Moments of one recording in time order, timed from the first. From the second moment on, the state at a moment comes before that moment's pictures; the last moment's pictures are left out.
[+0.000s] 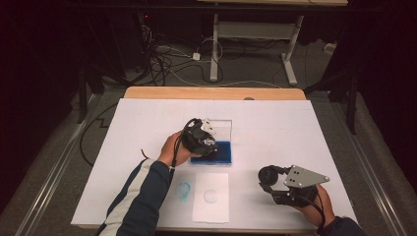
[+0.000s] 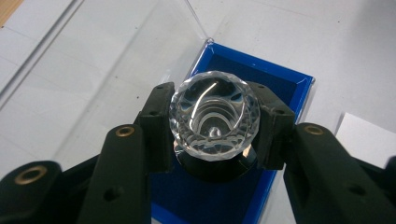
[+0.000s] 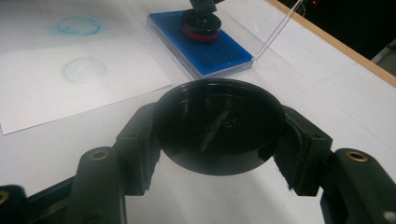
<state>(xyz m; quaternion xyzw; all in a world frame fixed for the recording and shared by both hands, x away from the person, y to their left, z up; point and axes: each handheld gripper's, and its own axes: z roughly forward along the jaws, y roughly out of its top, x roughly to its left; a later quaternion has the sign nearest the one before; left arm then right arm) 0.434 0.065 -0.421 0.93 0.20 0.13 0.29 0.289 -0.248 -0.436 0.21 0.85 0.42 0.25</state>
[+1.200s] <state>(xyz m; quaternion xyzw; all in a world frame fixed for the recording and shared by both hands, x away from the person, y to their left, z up) 0.438 0.064 -0.430 0.92 0.21 0.12 0.31 0.289 -0.248 -0.437 0.21 0.85 0.41 0.24</state>
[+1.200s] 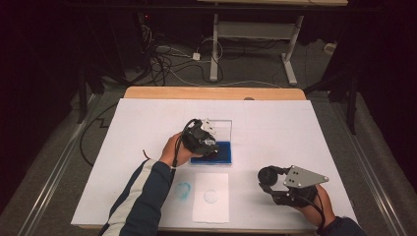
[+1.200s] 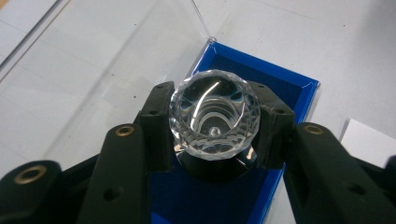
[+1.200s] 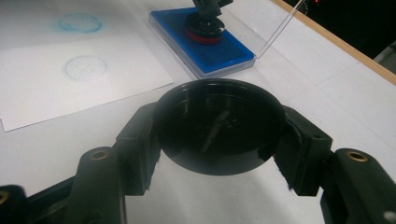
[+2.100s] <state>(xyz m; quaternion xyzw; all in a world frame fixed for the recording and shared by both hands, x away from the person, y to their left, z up) 0.439 0.065 -0.431 0.92 0.22 0.11 0.31 0.289 -0.248 -0.437 0.21 0.85 0.41 0.25</state>
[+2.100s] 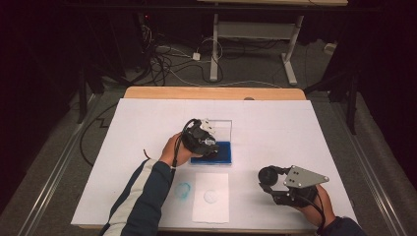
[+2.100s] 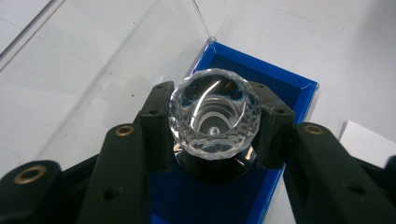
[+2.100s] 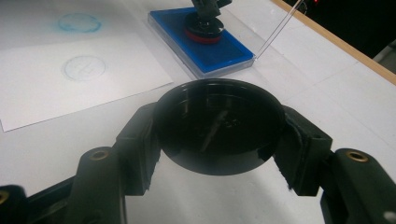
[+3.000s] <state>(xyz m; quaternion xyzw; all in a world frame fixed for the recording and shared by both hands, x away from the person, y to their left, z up) 0.430 0.077 -0.404 0.91 0.21 0.15 0.32 0.289 -0.250 -0.435 0.21 0.85 0.42 0.25</state>
